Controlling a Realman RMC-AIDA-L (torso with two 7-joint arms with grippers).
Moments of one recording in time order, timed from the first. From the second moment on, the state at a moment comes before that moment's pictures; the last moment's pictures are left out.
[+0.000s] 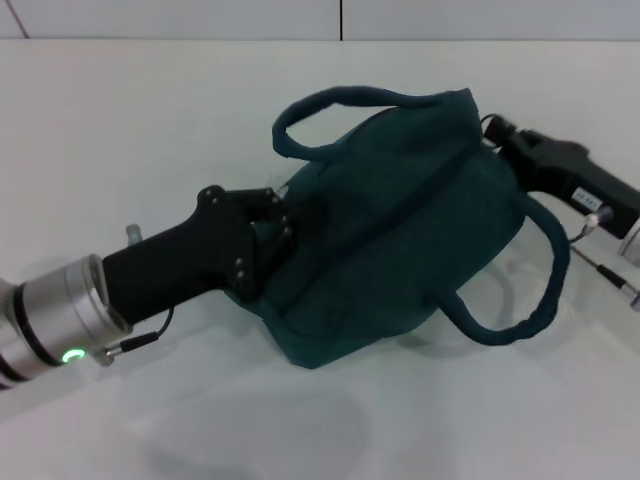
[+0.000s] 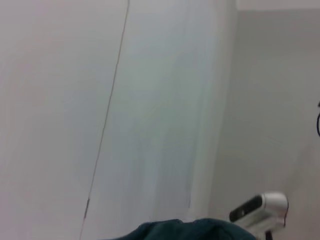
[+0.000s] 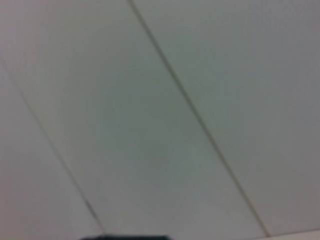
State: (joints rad) left arm -0.44 -2.07 1.10 0.22 1.25 1.72 -0.86; right arm 0.48 2.03 -1.79 -0.29 -0.30 -1.14 1.04
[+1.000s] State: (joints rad) left arm -0.51 -2.08 1.11 0.87 1.56 1.45 -1.60; right arm 0.47 2.03 -1.83 -0.30 -0.30 -1.15 1.04
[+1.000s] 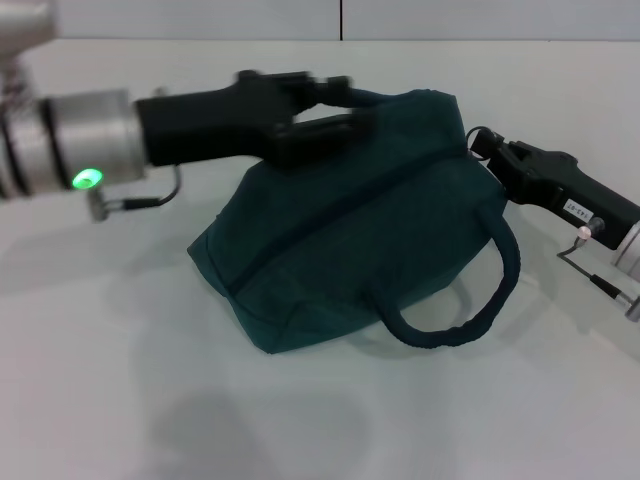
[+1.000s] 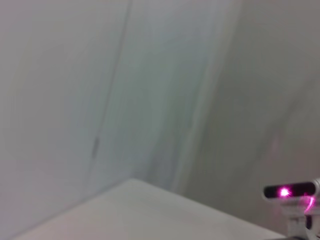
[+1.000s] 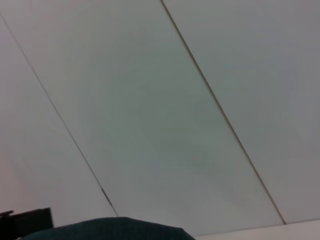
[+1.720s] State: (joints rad) left arm -0.69 -2.09 1.22 0.88 1.76 1.33 -1.87; right arm 0.46 2.03 -1.83 -0.29 -0.28 -1.17 1.04
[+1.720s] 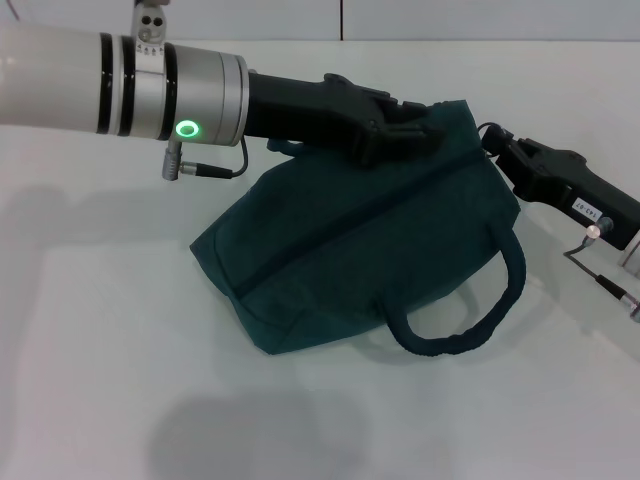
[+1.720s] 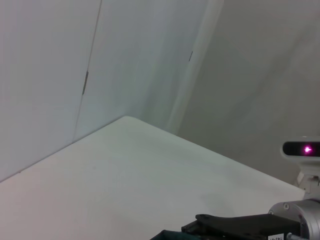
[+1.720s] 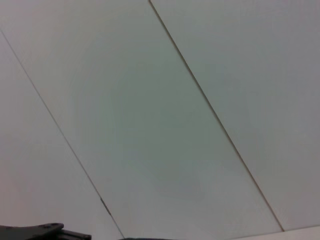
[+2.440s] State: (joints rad) left arm -0.69 -2.09 1.22 0.88 1.79 1.35 -1.87; right arm 0.46 2.03 -1.81 -0.29 -0.27 -1.17 1.04
